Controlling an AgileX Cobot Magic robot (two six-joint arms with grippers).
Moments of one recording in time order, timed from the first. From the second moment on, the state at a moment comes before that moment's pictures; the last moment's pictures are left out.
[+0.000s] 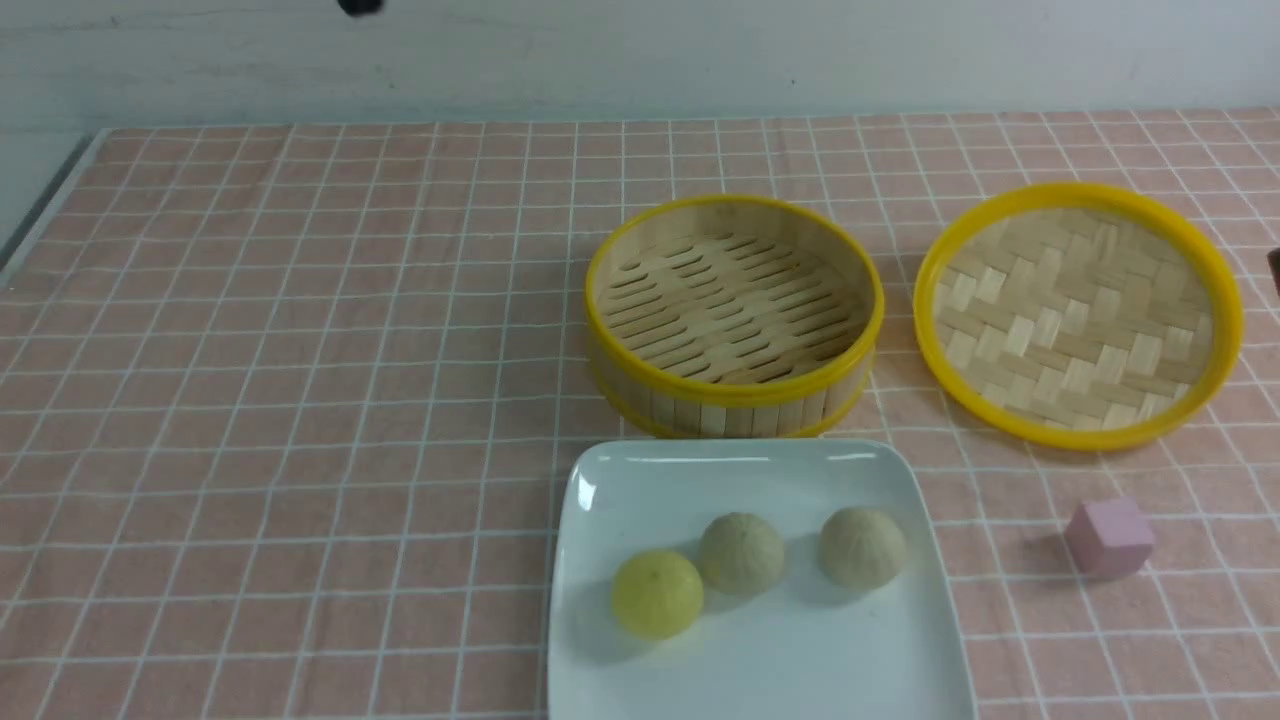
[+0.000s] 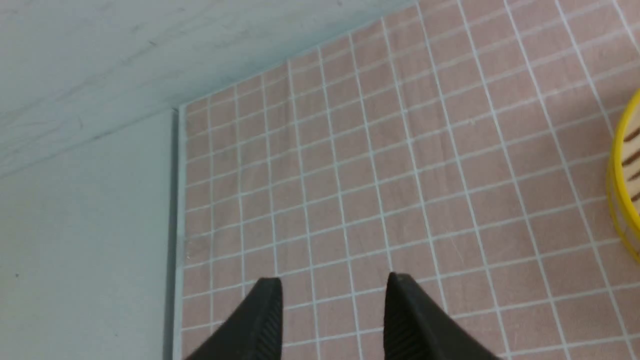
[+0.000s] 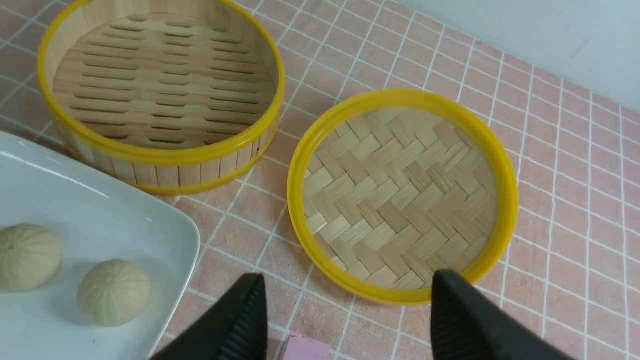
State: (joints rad) right arm 0.47 0.90 -1.00 -0.30 0.79 0.13; left arm -0.56 1.55 -1.89 0.67 1.24 -0.24
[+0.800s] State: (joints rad) right arm 0.47 0.87 -1.00 -0.37 0.56 0.16; left arm -0.56 1.24 -1.90 0.62 1.24 -0.27
